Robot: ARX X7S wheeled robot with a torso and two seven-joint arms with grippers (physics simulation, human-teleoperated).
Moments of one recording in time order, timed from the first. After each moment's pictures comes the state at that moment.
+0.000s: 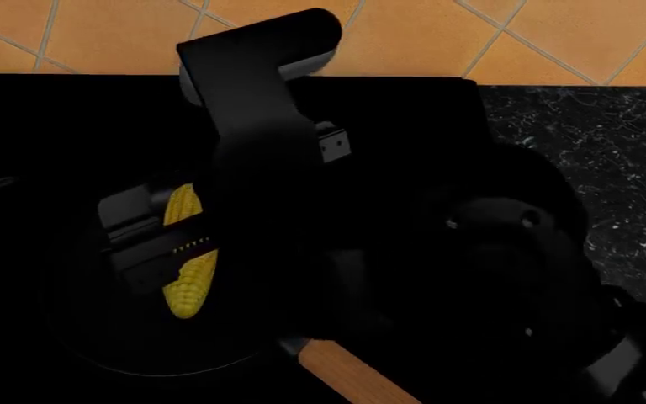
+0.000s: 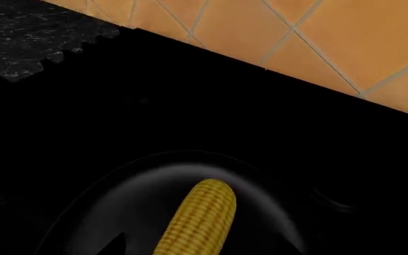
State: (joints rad) left arm -0.47 -0.55 -0.09 0.50 -0.51 -0.76 -0.28; right arm 1.36 0.29 -0.69 0.04 1.66 1.14 0.77
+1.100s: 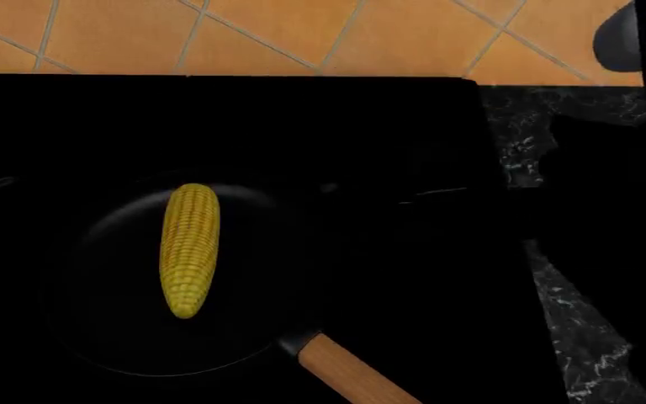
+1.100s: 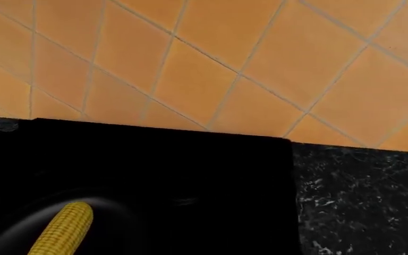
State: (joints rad) left arm -0.42 -0.56 -0.10 0.57 -0.54 -0.79 -0.29; right arm 1.19 0.87 -0.31 -0.37 2.01 1.05 0.97
